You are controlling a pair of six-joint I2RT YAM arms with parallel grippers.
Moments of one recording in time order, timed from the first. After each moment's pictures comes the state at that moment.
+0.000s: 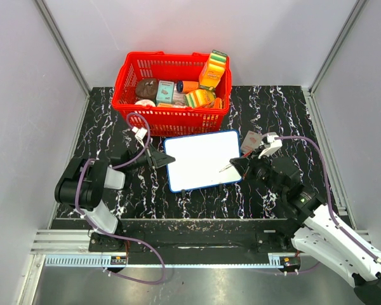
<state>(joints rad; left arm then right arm) -0.13 1.66 0.40 1.14 1.00 -0.79 0.67 0.65 0.59 -0.15 0.06 0.53</state>
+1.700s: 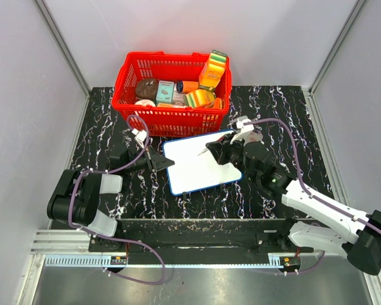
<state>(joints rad) -0.14 1.51 0.38 0.92 0.99 -0.69 0.83 1.03 0.77 0.12 0.19 0.41</state>
